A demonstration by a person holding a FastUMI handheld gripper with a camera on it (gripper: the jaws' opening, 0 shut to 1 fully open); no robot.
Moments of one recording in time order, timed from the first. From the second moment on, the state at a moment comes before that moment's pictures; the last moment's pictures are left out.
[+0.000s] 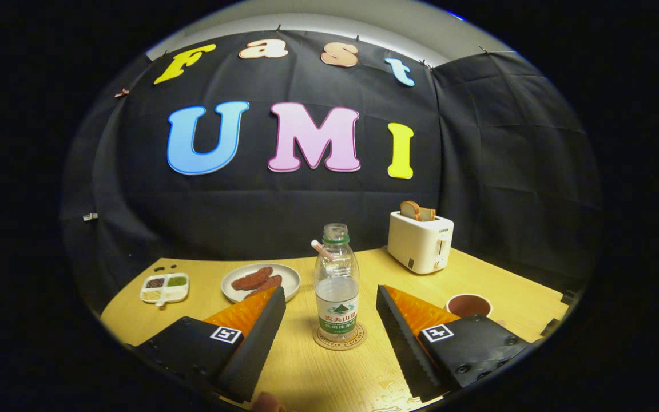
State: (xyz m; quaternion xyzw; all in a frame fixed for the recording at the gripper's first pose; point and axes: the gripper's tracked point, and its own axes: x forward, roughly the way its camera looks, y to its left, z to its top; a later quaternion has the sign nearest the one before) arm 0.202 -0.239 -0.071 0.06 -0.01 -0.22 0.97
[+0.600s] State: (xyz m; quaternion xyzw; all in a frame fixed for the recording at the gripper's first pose) arm 0.037 -0.214 0.018 0.03 -0.01 -0.09 1.00
